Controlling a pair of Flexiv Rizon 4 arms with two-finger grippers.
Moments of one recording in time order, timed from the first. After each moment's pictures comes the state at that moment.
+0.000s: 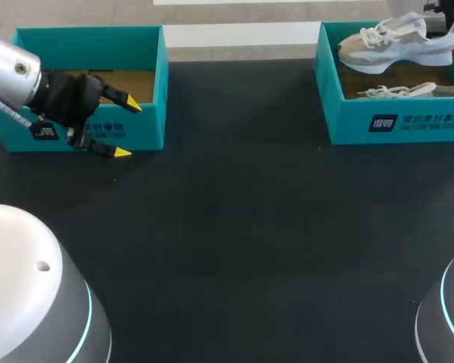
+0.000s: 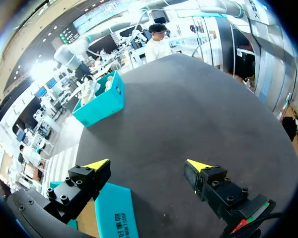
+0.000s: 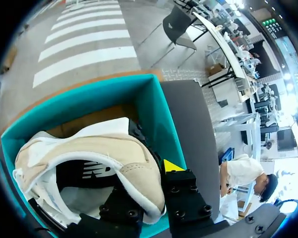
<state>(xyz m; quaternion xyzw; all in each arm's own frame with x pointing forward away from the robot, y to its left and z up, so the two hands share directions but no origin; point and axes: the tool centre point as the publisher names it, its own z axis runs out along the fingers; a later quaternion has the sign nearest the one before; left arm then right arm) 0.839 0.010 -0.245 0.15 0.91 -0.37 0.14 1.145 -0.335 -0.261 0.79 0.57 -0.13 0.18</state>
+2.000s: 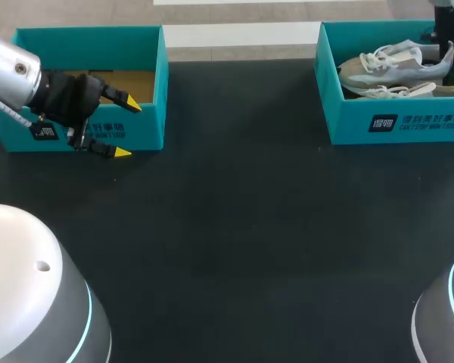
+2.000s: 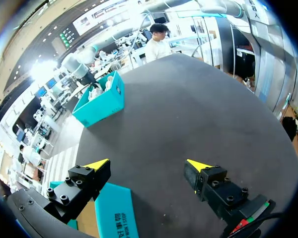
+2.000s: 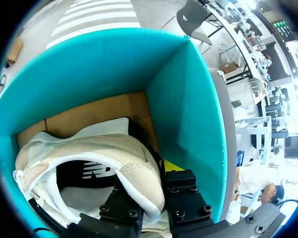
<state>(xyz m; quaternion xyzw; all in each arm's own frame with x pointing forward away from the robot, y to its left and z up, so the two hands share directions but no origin) 0.839 0.010 -0.245 0.15 0.91 -0.37 0.14 1.151 -0.349 -0.350 0.78 0.59 -0.12 0.13</state>
